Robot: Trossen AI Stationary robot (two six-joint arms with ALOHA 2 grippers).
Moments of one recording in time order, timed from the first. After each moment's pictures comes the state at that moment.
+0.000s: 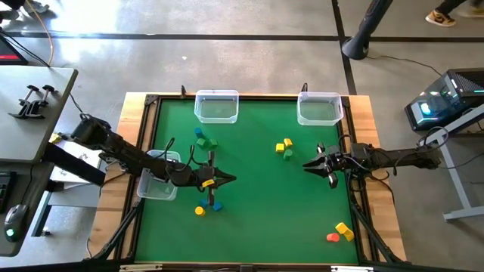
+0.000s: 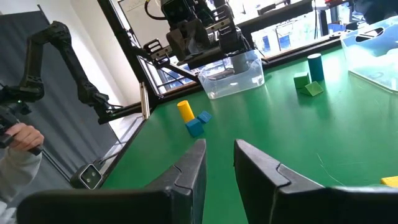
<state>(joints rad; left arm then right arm) -0.36 1.44 0.56 0.76 -0.41 0.01 0.09 0.08 0.01 0.02 -0.06 0.35</state>
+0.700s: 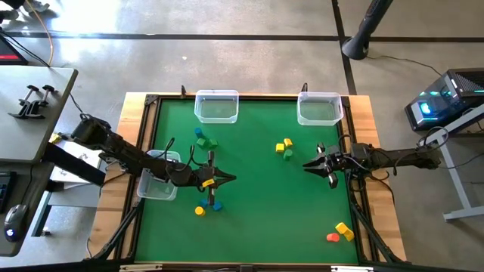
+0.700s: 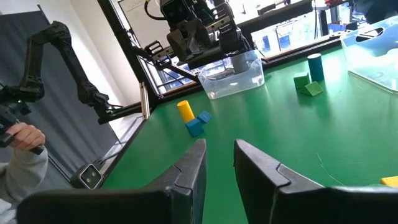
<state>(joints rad) -0.36 1.44 0.56 0.75 -0.42 0.06 0.09 0.08 0.01 0.02 -0.06 0.35</state>
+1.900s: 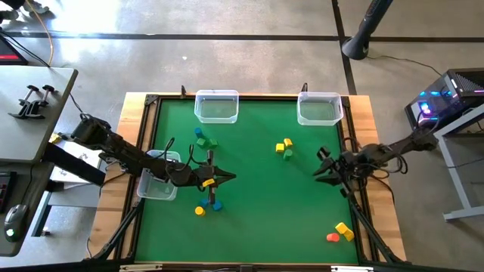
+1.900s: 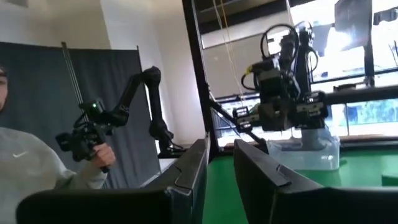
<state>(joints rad) -0.36 1.44 0.56 0.76 -0.46 0.01 0.36 0.25 0.06 0.43 -0.01 0.18</state>
